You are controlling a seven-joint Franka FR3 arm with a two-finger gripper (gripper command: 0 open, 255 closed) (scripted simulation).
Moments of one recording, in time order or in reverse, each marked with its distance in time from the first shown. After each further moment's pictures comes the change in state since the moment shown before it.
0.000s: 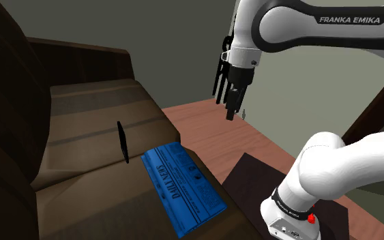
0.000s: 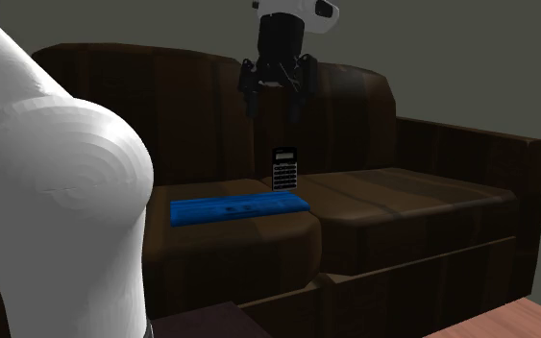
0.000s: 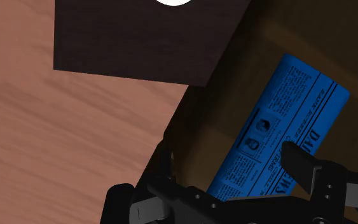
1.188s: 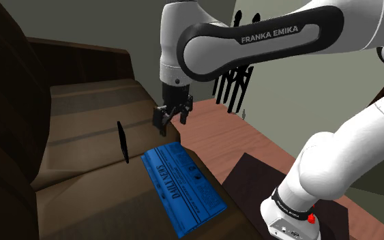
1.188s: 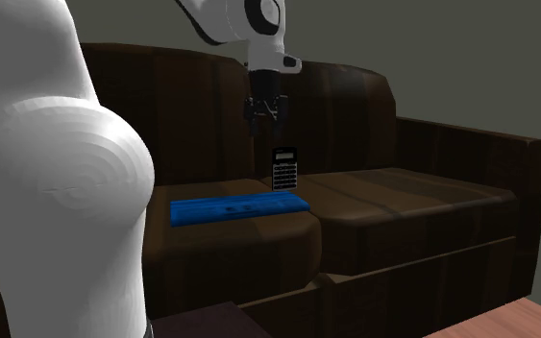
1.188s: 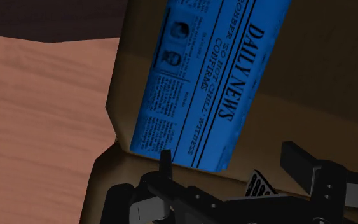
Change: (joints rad) arm 0.007 0.449 0.344 0.248 0.039 0.316 0.515
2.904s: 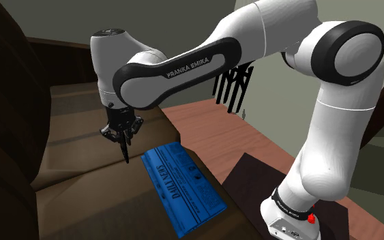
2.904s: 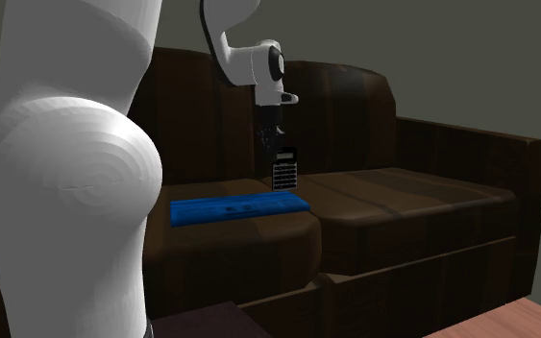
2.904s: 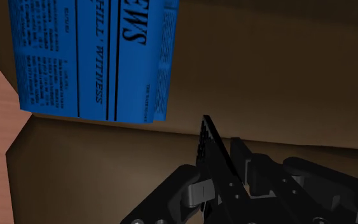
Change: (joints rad) arm 0.067 0.547 0.108 0.395 -0.337 0.129 0.476
